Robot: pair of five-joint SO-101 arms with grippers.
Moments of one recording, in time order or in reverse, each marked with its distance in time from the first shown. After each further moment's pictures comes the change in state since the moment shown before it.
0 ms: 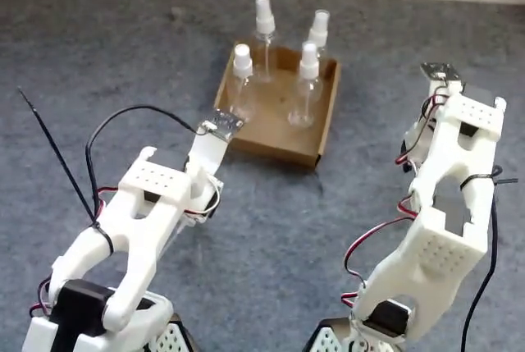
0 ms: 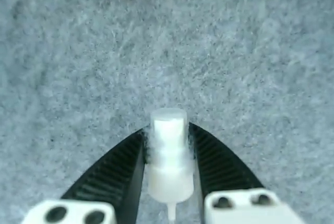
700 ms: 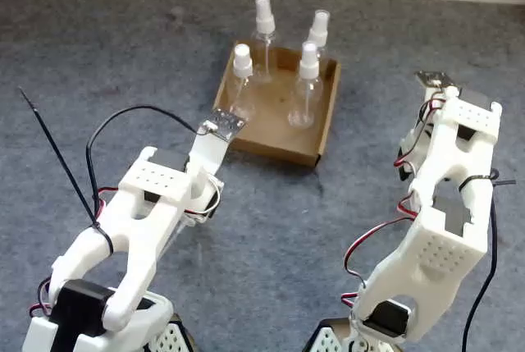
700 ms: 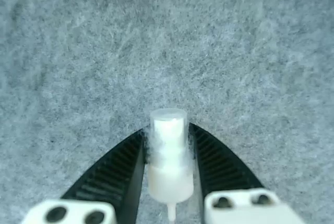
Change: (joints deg) left arm -0.1 0.0 0.0 0.0 0.0; right arm 0.0 0.0 3.2 0.0 0.4
